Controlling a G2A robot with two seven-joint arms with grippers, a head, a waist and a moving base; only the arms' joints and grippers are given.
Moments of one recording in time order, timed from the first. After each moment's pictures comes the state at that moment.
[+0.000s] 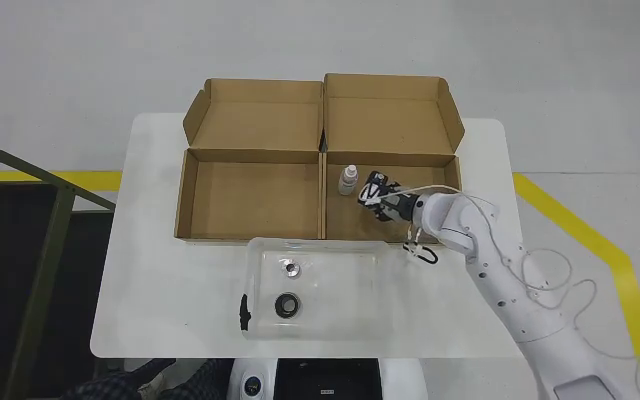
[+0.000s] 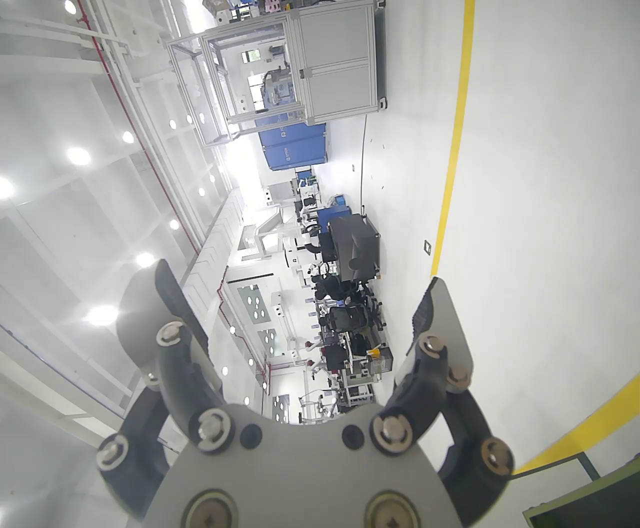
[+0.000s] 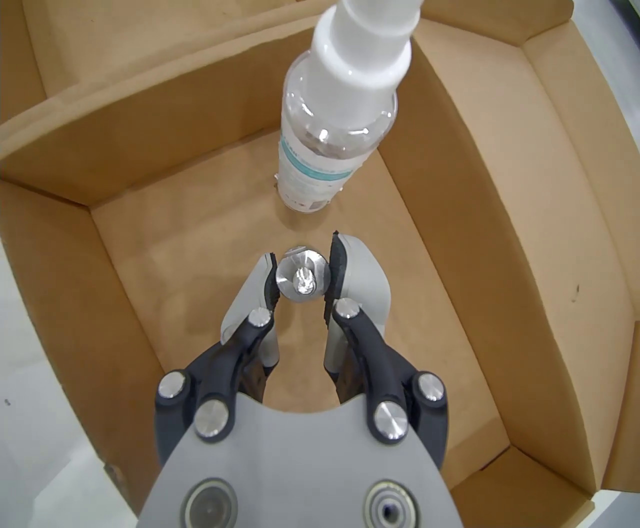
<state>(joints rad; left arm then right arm) -0.01 -0.37 -0.75 -1.25 2.03 -0.40 0.22 -0.93 -1.13 1.03 -1.51 -1.31 -0.64 0.56</state>
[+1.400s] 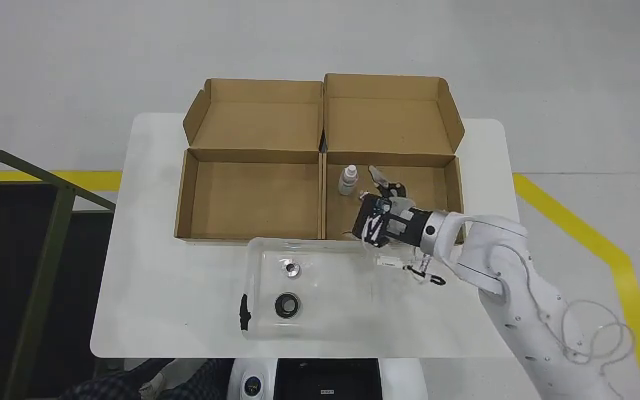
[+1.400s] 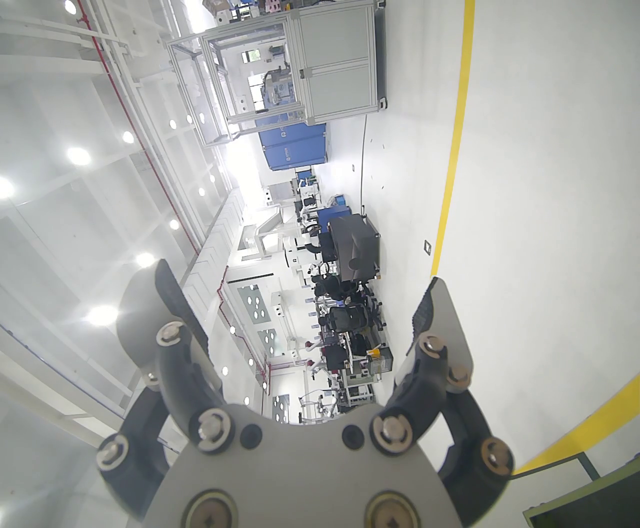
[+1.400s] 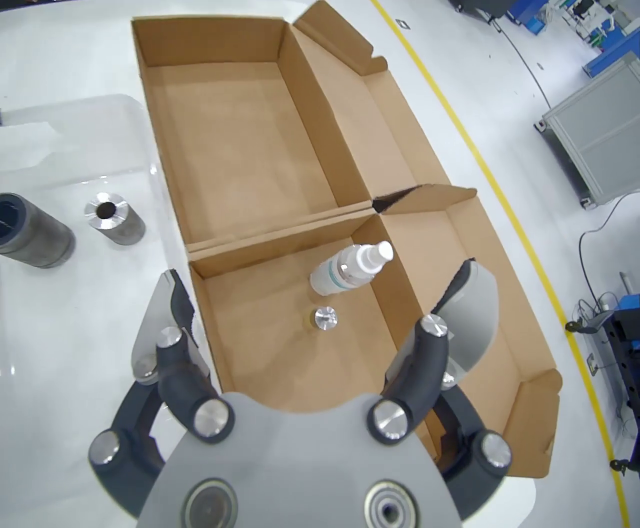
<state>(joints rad) -0.01 -0.37 -0.75 -1.25 2.03 -0.40 0.22 -1.15 -1.09 1.16 -1.99 -1.33 -0.71 0.50</state>
